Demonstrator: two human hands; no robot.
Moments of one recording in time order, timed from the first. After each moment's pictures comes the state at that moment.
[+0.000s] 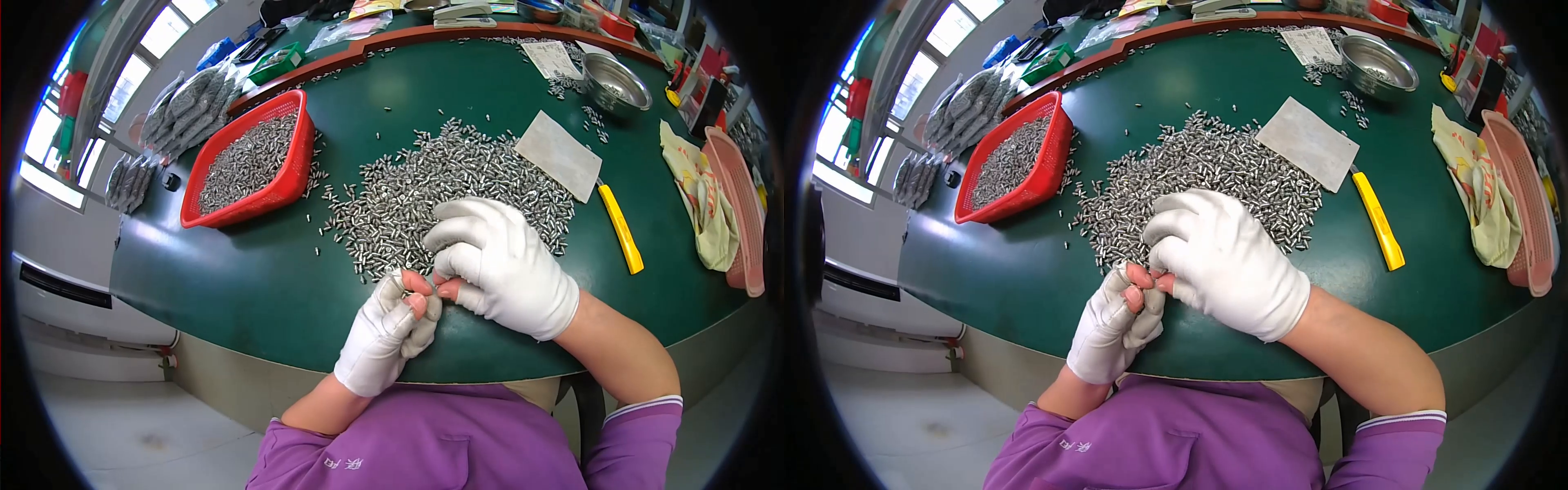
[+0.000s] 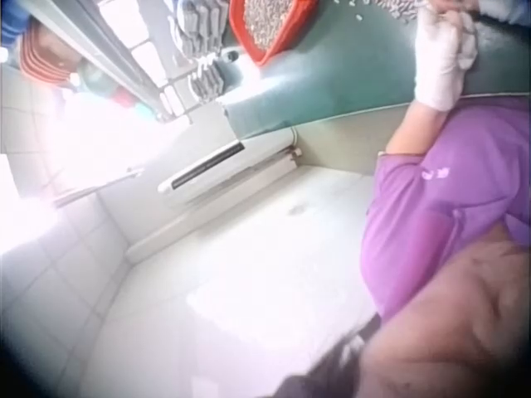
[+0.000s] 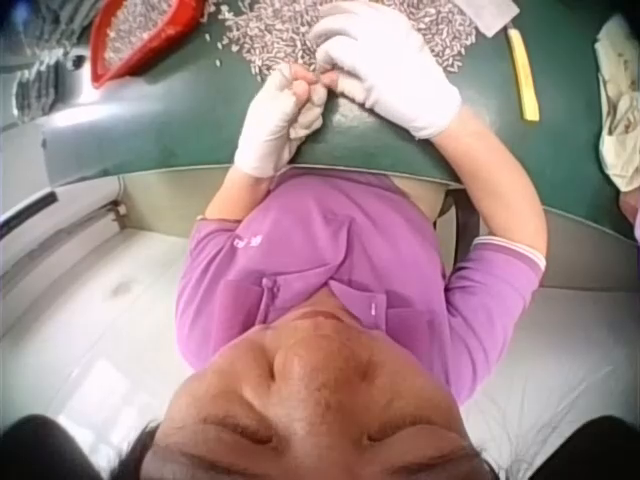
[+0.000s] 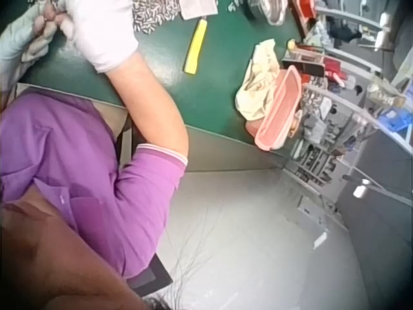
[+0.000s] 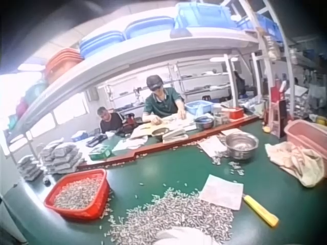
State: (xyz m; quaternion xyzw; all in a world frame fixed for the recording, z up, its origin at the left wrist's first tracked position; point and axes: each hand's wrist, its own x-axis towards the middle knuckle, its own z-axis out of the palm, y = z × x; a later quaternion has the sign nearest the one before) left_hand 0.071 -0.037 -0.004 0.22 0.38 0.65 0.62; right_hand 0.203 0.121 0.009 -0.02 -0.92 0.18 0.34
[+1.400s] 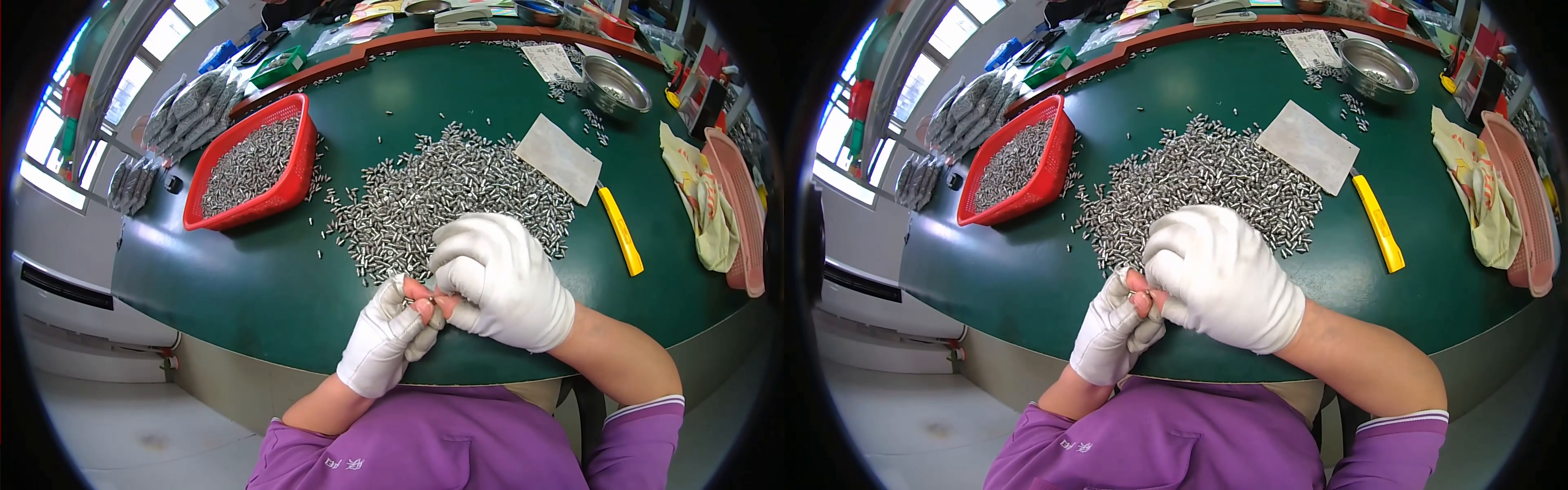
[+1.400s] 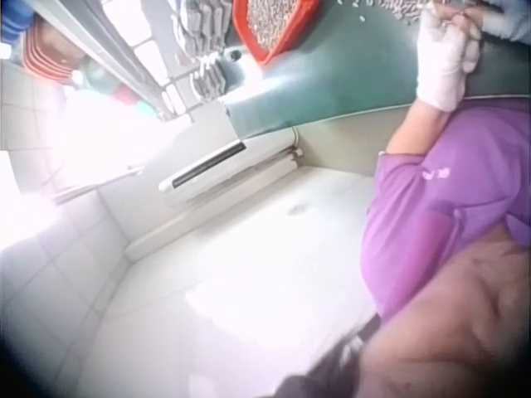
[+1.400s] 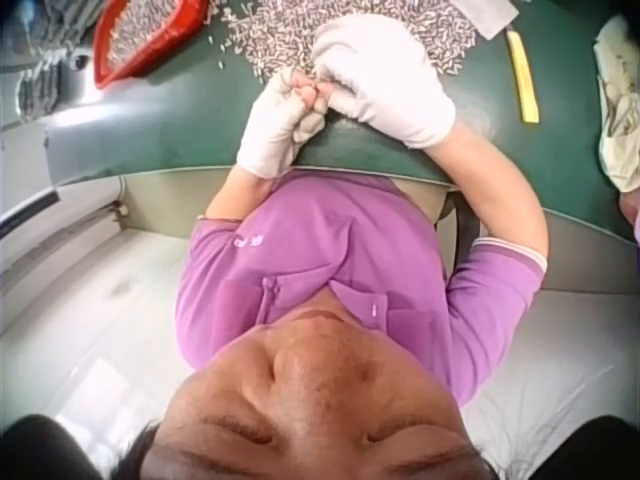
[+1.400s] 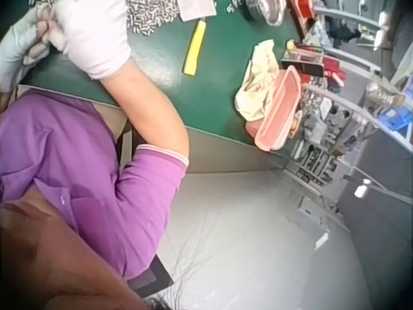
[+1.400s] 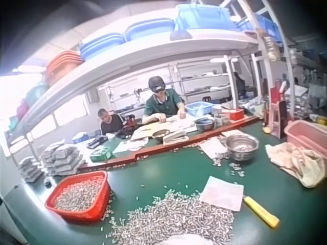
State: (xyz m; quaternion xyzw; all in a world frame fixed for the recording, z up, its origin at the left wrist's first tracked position) left_hand 0.073 -0.038 -0.001 0.20 0.43 0.63 0.61; right_hand 0.206 0.106 0.014 -0.04 -0.90 0.18 0.40
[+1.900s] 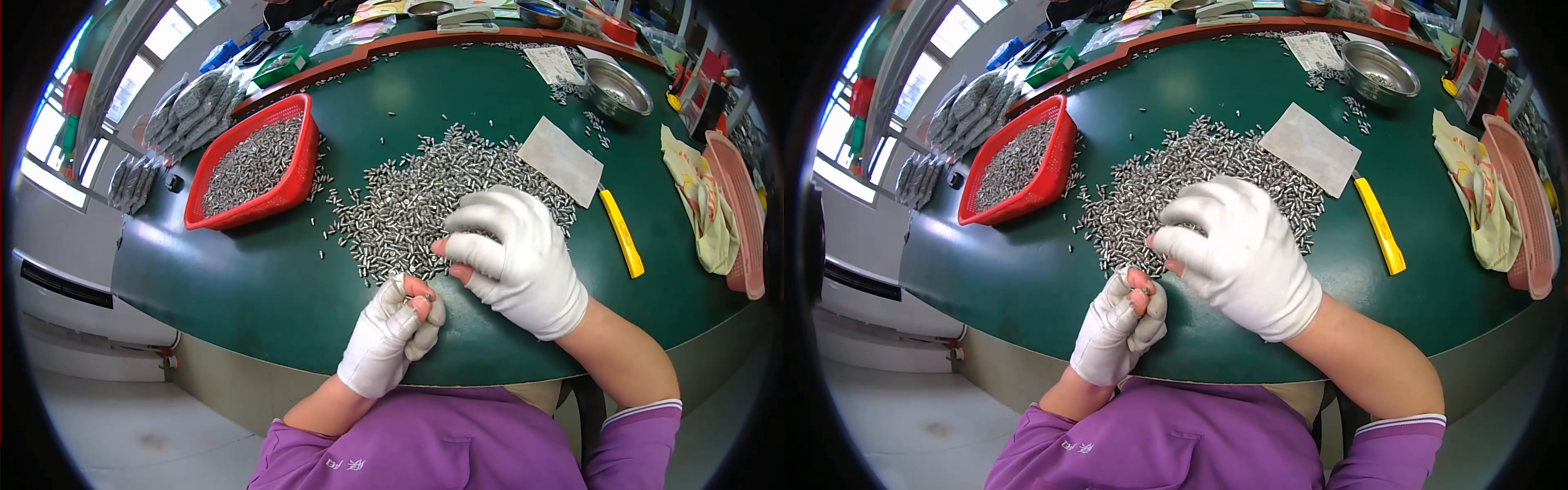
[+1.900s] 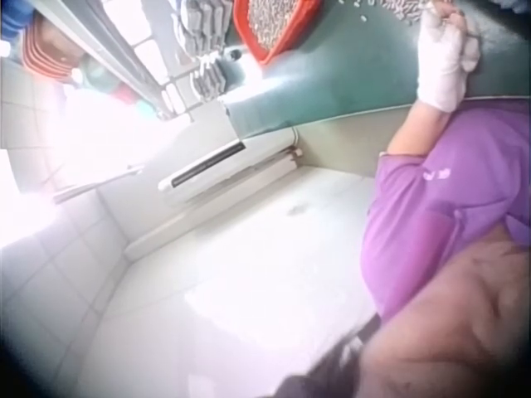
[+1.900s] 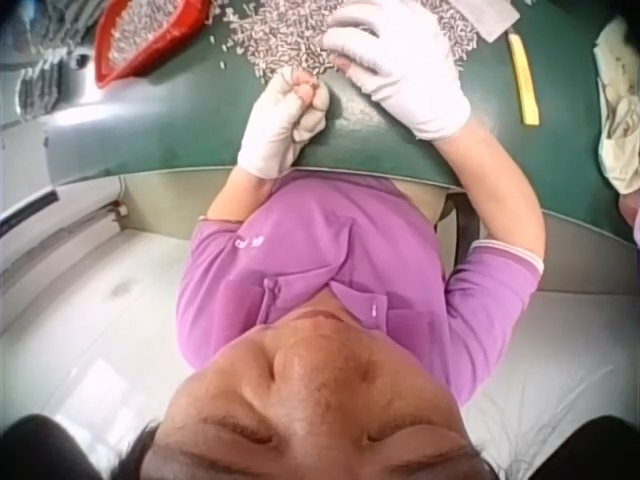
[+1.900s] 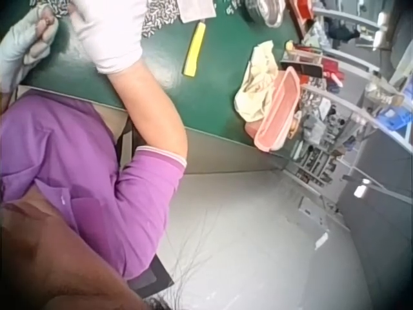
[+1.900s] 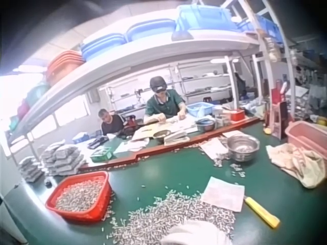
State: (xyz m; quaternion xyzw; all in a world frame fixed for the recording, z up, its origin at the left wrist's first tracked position) left_hand 0.071 -0.037 -0.004 0.22 0.39 0.65 0.62; right_hand 0.204 0.124 0.016 -0.06 -0.89 0.13 0.44
